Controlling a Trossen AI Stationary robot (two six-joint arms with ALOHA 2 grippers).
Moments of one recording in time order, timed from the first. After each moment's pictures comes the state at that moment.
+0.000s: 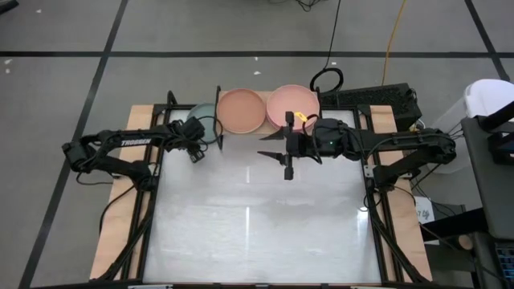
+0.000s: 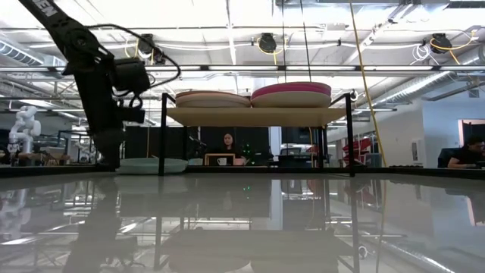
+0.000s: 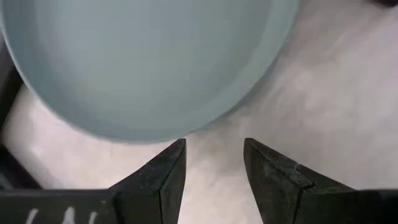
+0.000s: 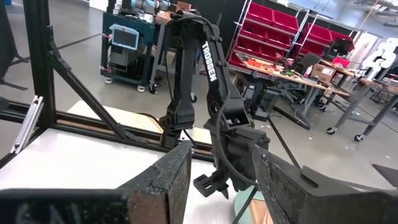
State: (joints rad) left arm 0.63 1.28 0.54 -0.44 -0.26 0.12; right arm 0.03 1.36 1.26 -0.03 0.08 -0.26
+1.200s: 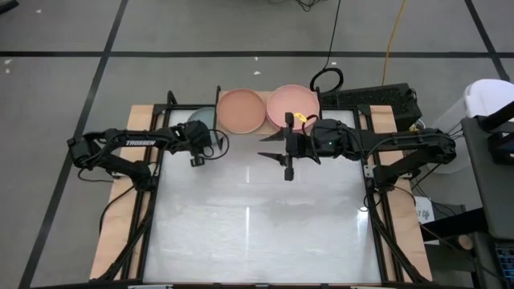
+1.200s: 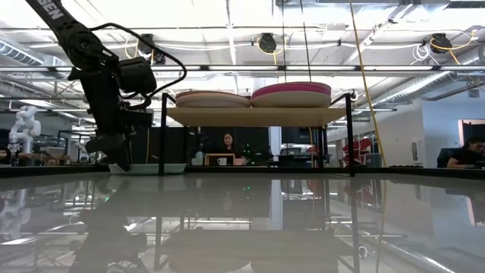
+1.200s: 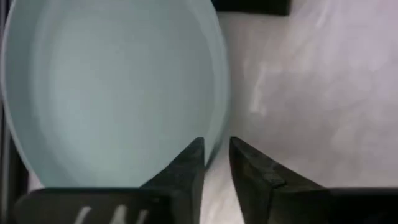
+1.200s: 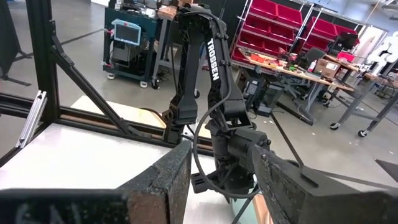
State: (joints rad) left arm 0.56 1.34 0.54 -0.34 -0.22 0.45; right arm 0.03 1.36 1.26 -0.05 0.08 -0.25
